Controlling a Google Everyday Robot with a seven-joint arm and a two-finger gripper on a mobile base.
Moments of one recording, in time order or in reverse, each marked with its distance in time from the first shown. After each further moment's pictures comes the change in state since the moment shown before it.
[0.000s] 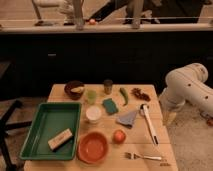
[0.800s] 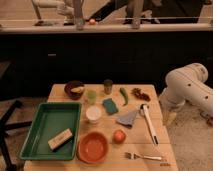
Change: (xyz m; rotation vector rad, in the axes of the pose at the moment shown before) arm 0.000 0.000 0.000 0.000 0.000 0.000
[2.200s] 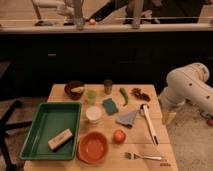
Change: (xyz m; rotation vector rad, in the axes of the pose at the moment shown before) arm -0.004 -0.005 -0.003 0.018 -0.030 0.029
